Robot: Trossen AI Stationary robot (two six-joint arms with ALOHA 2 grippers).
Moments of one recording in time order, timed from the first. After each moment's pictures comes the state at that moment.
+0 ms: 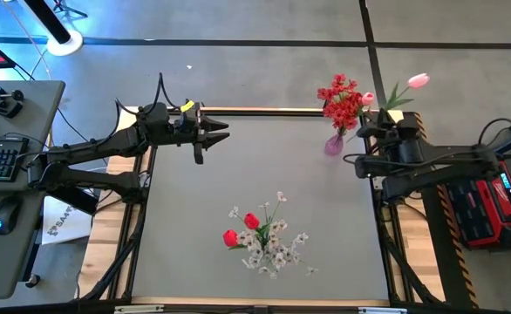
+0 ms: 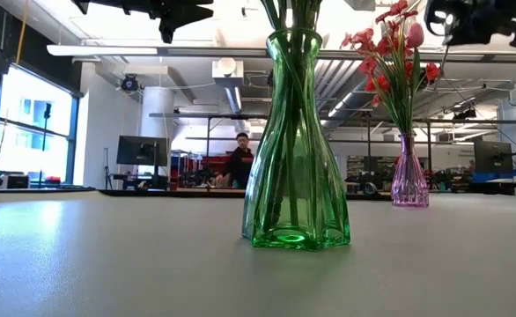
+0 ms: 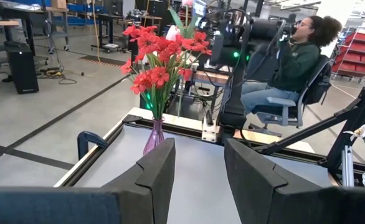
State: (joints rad) left arm 0.37 1.00 0.83 0.10 0.20 -0.10; right arm 0.03 0.86 0.90 -1.51 1.57 1.75
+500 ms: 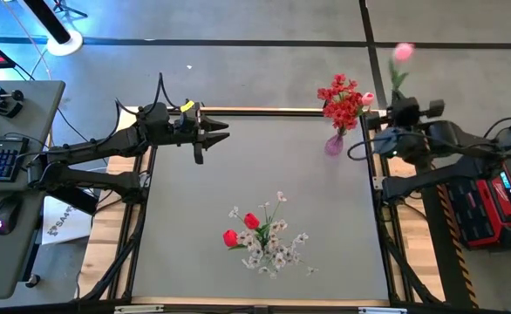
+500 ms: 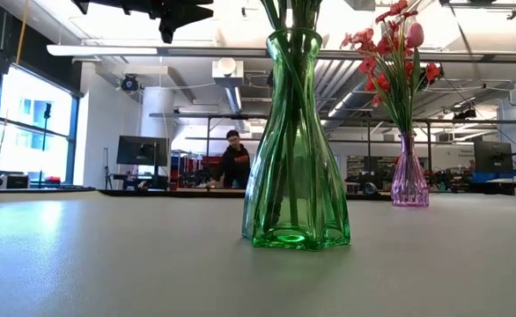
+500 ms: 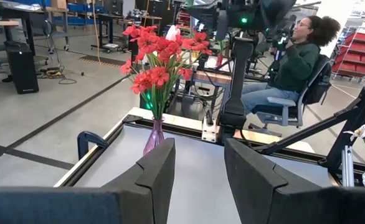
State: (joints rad) left arm 0.37 1.00 0.83 0.09 0.20 -0.10; right arm 0.03 0.91 1.30 -1.39 1.54 0.66
